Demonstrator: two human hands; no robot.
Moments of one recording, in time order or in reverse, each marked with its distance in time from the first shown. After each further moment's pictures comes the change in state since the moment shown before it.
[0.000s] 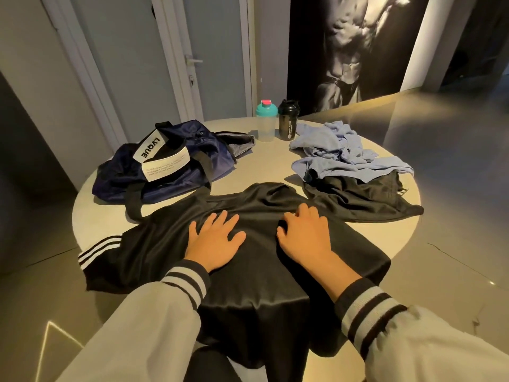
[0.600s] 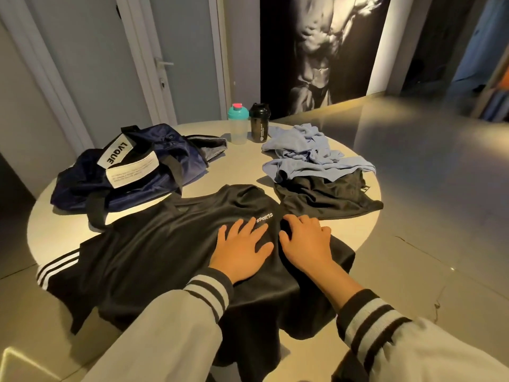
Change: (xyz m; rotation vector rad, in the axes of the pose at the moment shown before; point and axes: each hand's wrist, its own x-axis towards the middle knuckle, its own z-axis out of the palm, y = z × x) left_hand -0.006 0.096 0.031 -0.005 0.015 0.292; right_hand -0.031 0.051 -0.009 0.137 0.005 0.181
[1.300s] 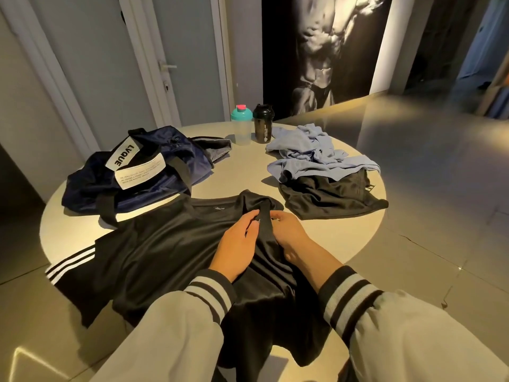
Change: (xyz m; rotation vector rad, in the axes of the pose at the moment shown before) left_hand -0.014 -0.004 -0.014 -0.789 0.235 -0.104; right_hand 0.019 -0.052 -0.001 1.134 -0.289 0.291
